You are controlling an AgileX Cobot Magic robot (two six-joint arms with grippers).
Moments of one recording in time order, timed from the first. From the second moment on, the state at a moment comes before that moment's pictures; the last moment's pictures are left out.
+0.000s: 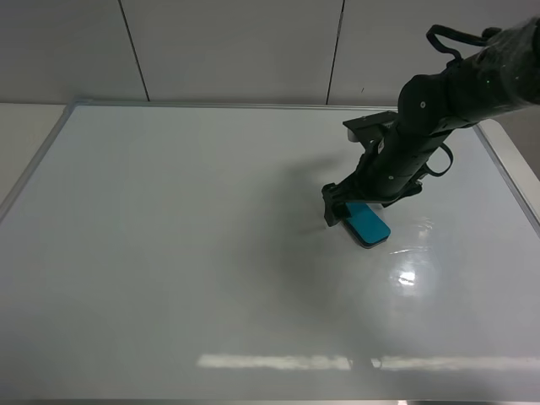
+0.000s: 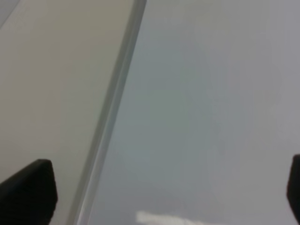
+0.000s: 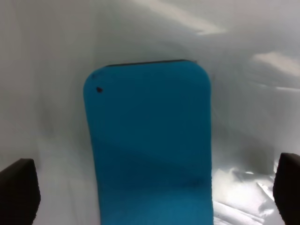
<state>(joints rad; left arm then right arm) -0.04 -0.01 -0.51 0.16 1.07 -0.21 0.42 1.90 -1.03 0.07 0.49 -0.06</state>
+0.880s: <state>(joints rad) -0.04 -0.01 -0.51 0.16 1.07 -0.21 0.42 1.91 -1.03 0.07 0.47 -0.06</state>
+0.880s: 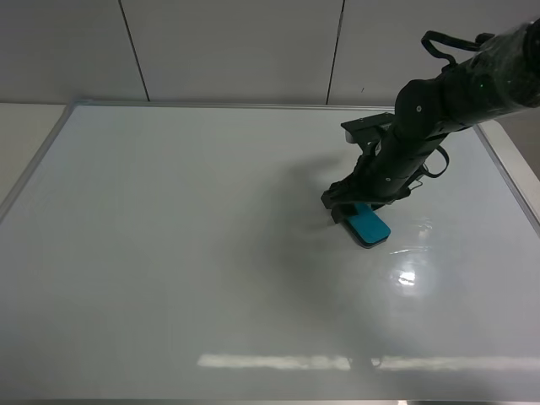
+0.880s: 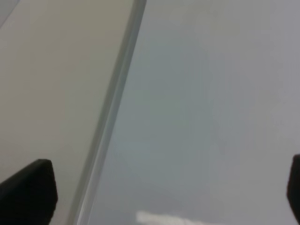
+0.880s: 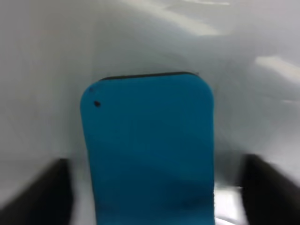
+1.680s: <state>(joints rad) -0.04 -0.01 -0.51 0.16 1.07 -0.21 0.39 1.91 -1.22 0.01 0.58 0.03</state>
